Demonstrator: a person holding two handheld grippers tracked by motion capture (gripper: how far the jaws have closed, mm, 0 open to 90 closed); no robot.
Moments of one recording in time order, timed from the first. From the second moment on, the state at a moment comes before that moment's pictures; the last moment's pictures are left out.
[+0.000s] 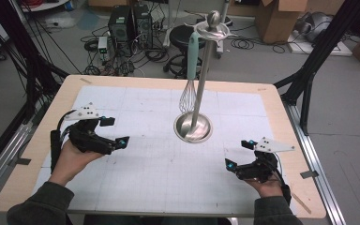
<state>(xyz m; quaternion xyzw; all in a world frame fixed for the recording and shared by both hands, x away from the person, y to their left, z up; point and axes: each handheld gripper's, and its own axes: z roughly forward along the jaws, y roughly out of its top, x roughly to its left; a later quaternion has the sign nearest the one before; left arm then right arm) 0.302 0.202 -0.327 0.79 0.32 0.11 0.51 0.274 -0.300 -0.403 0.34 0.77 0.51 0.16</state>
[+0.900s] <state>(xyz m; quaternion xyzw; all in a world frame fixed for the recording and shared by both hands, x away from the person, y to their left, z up) 0.294 0.213 -0.338 0.79 0.32 0.11 0.52 0.277 -0.298 -0.403 0.34 0.77 0.51 0.16</state>
